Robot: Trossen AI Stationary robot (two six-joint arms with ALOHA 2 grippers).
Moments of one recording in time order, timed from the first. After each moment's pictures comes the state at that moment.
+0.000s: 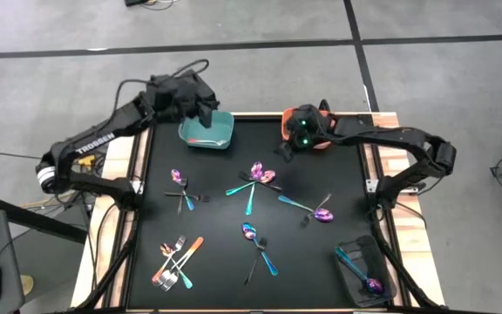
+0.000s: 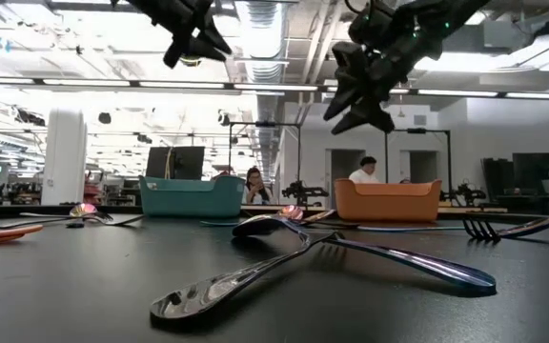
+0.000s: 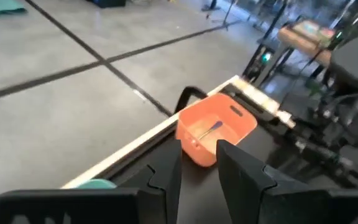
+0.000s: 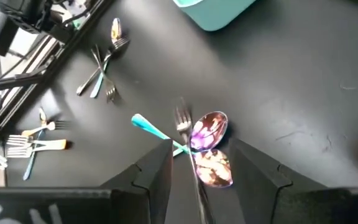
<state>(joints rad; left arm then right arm) 0.63 1.23 1.22 -0.37 0.05 -0.28 -0.46 1.45 1.06 -0.35 -0.28 0.46</state>
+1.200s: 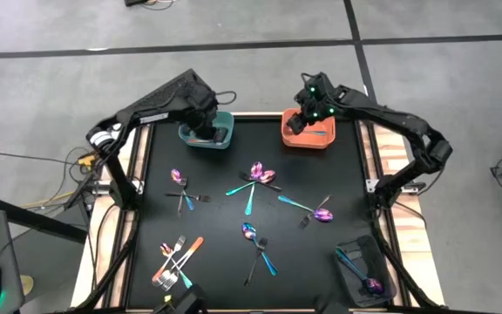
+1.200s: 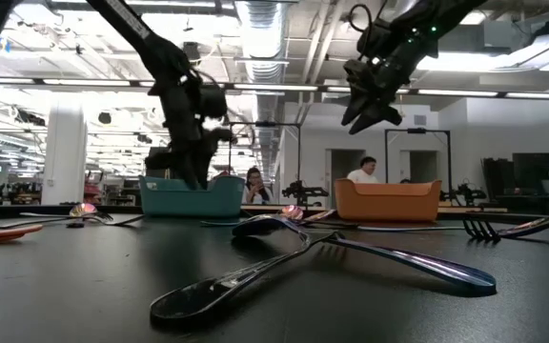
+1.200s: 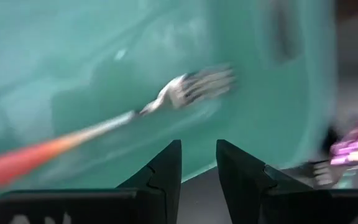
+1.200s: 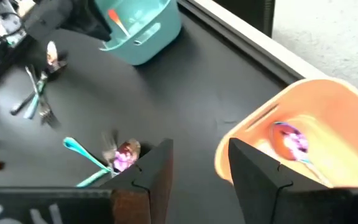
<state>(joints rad) 0.78 1.79 1.24 -0.76 0.21 -0.43 -0.74 1.51 1.26 -0.59 -0.29 0.18</state>
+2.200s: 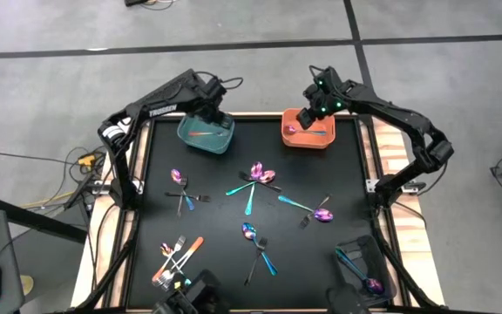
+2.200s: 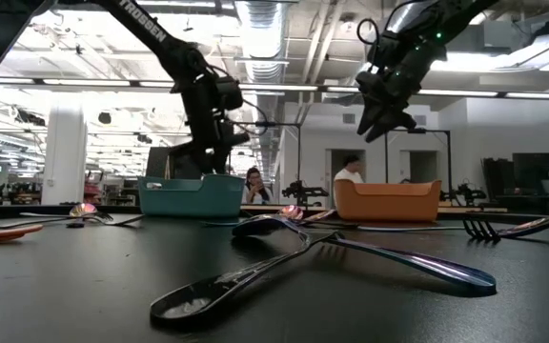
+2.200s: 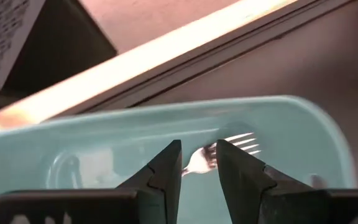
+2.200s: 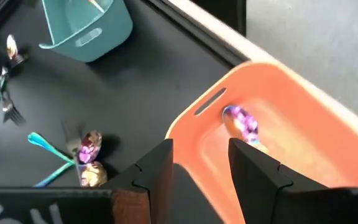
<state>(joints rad) 0.79 1.90 1.45 -0.70 -0.05 -0.33 -0.83 1.51 1.26 -0.67 -0.29 0.12</state>
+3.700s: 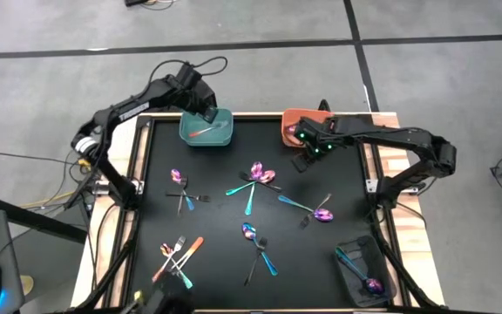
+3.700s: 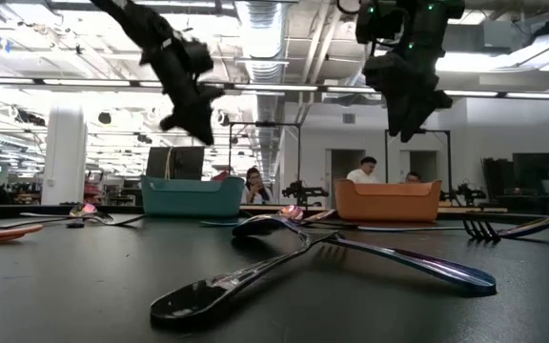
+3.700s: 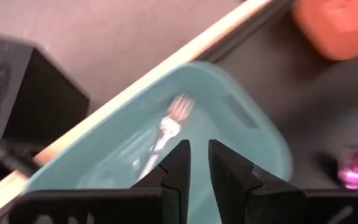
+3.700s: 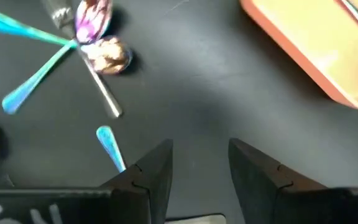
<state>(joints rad) 0.88 1.63 1.35 -0.69 0.17 -0.06 -0.34 1.44 1.20 -1.02 0.03 0.53</state>
